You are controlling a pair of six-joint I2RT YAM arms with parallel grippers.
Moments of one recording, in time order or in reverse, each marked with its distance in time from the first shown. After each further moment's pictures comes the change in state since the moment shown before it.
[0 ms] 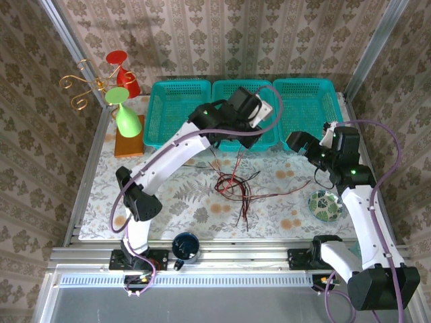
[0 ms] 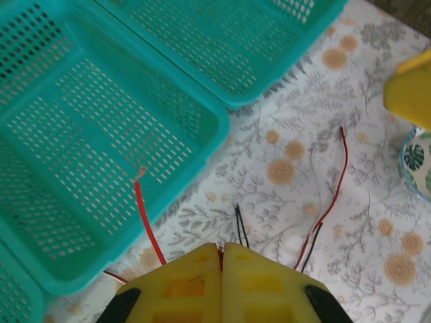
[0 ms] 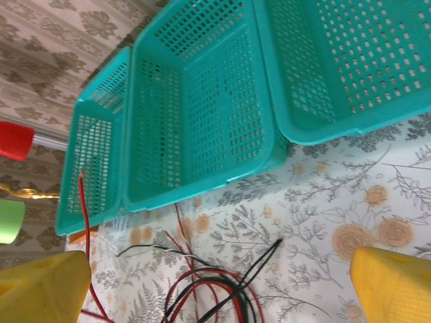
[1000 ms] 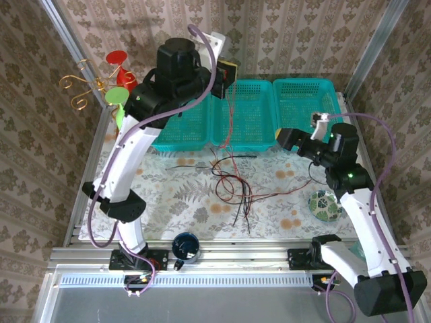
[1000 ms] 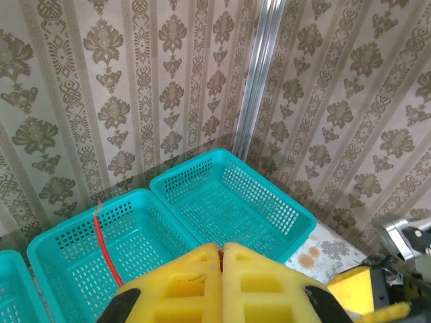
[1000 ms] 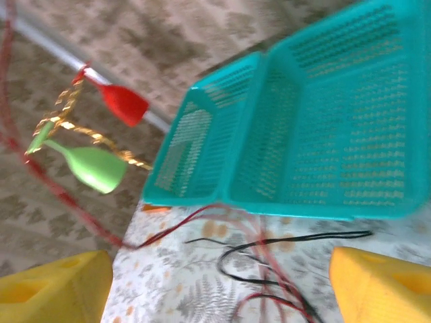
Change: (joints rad) left arm 0.188 -0.140 0.249 0.204 0.151 -0.099; right arm 0.156 -0.025 0.025 0.229 -0.135 -0.064
